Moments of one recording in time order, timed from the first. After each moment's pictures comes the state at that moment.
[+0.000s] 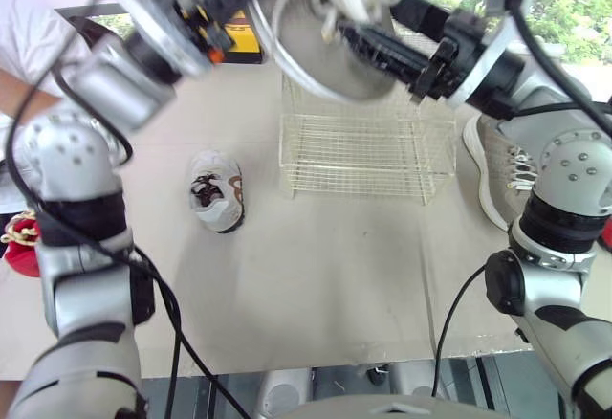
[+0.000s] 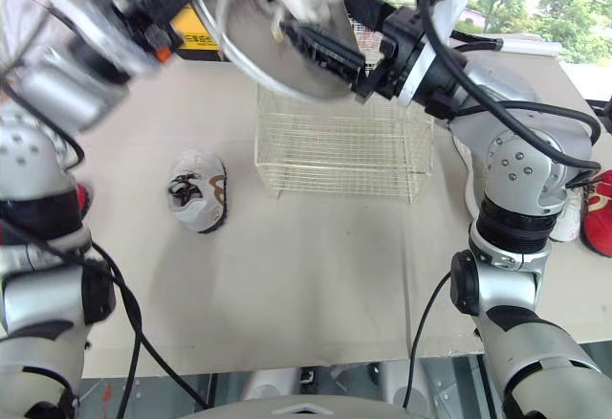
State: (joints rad) left arm -1.03 0.72 0.14 0.12 -1.22 0.59 -0.58; right arm -0.95 -0.29 -0.27 -0.38 0.75 0.95 0.51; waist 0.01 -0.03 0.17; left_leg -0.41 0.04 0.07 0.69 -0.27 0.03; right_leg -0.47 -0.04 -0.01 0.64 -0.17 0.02
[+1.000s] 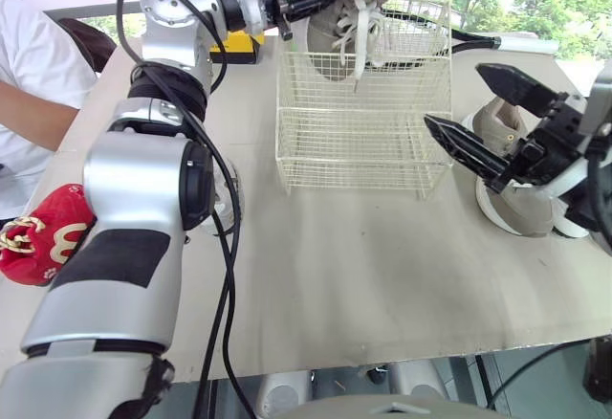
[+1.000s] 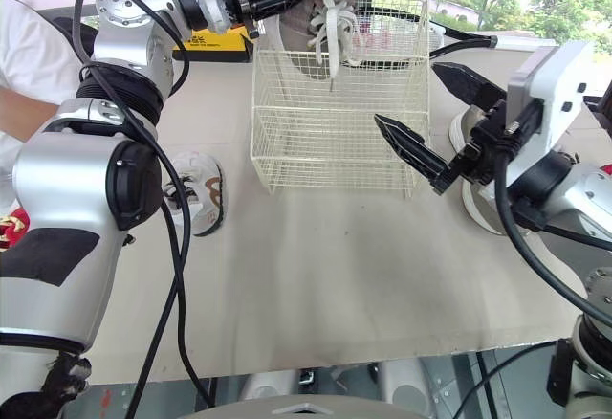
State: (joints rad) left arm -1.61 0.48 0.00 1.34 -0.08 -0.31 -1.12; right arm -0.41 -0.69 -0.41 -0.83 1.07 0.87 0.30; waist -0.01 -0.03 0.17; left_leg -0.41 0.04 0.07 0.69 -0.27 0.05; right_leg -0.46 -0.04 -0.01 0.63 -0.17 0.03
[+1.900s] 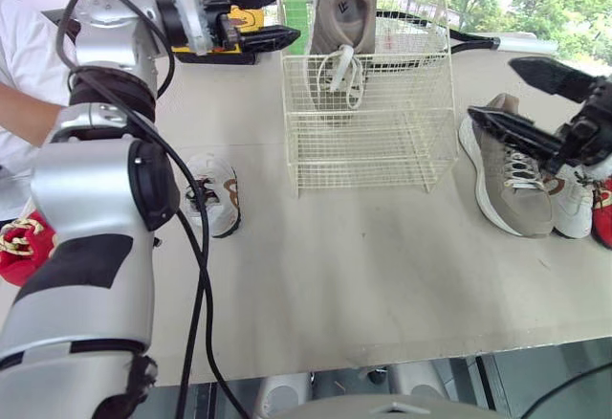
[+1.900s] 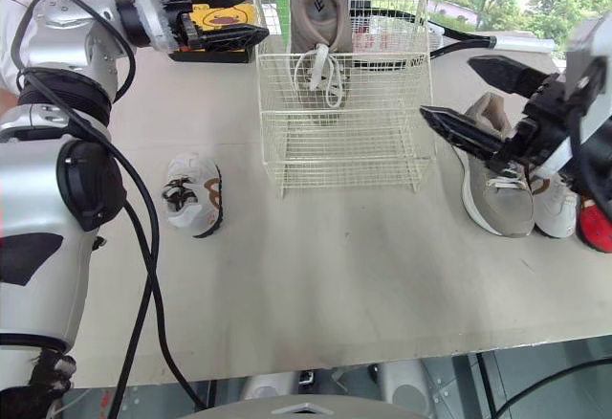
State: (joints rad) left arm -1.54 0.64 0.12 1.27 -0.06 -0.03 -1.42; right arm -0.41 -1.02 -0.45 -0.51 1.17 0.81 0.54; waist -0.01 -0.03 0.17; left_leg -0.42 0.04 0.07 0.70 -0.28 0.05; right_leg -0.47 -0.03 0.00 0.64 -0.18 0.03
